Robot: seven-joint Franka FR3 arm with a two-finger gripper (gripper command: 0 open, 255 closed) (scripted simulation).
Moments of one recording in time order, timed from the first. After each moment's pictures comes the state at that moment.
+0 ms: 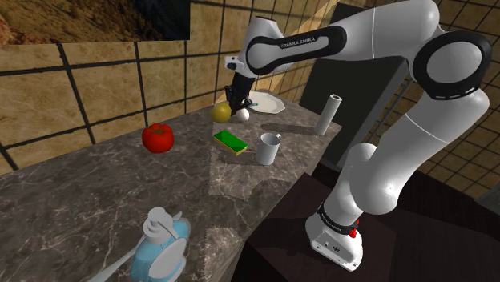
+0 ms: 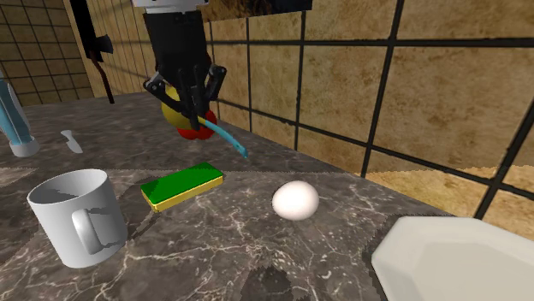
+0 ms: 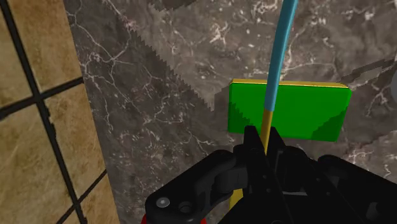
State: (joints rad) arm 0.37 -0.19 -0.30 -2.24 0.02 2.19 -1.52
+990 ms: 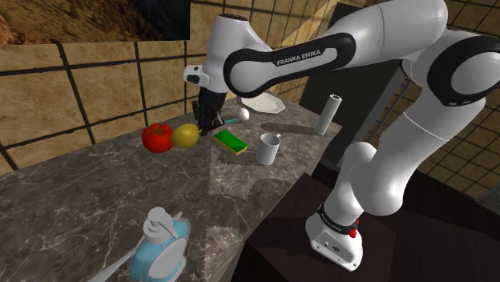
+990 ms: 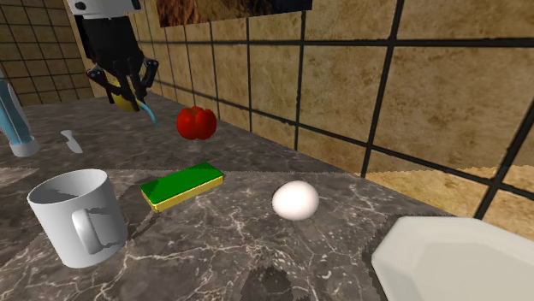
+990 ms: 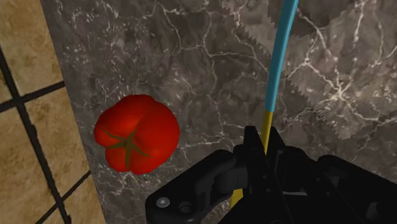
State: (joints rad) arm 0.52 -0.18 -0.06 -2.23 0.01 2.20 -1.13
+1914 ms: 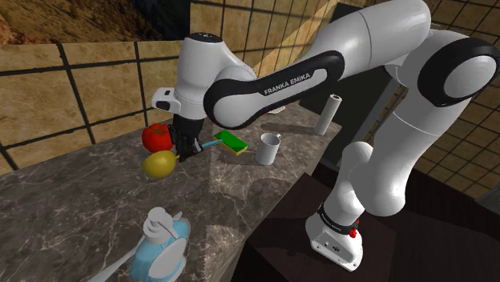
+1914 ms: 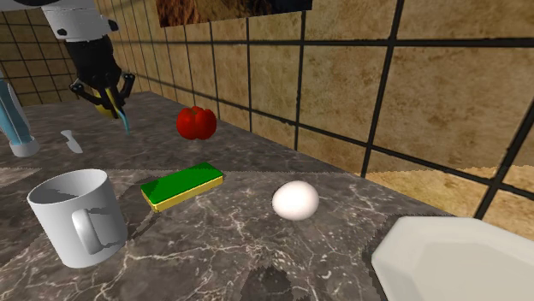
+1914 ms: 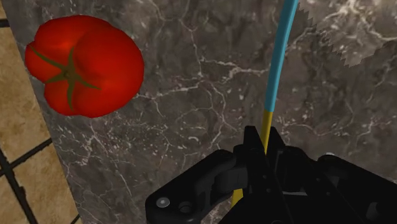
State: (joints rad) arm 0.60 -0.06 0.05 -2.19 -0.01 2.28 -0.92
